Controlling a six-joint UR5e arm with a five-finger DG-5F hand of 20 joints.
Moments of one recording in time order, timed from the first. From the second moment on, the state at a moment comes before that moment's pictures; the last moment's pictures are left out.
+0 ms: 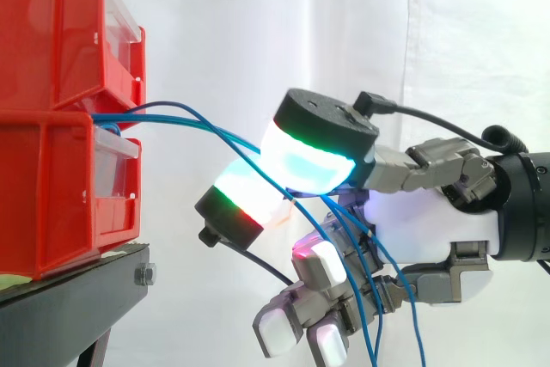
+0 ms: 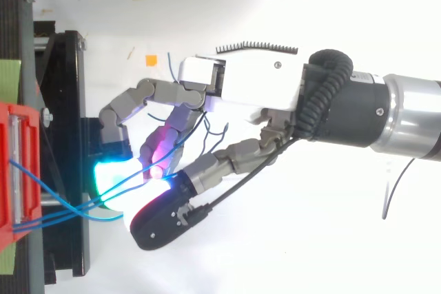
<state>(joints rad) 0.14 -2.32 -1.17 -2.82 -1.33 -0.10</state>
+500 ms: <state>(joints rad) 0.14 -2.32 -1.17 -2.82 -1.33 -0.10</state>
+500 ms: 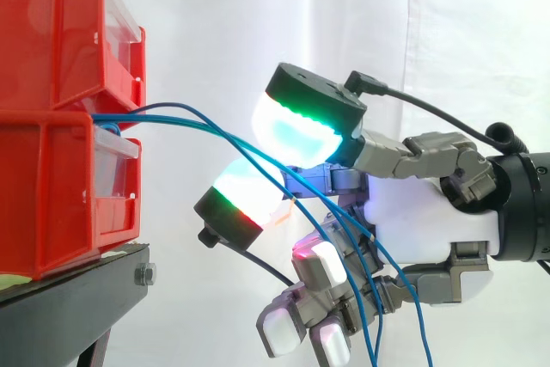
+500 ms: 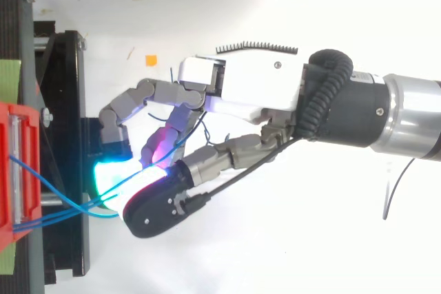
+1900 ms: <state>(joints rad) 0.14 -2.32 -1.17 -2.82 -1.33 -0.10</state>
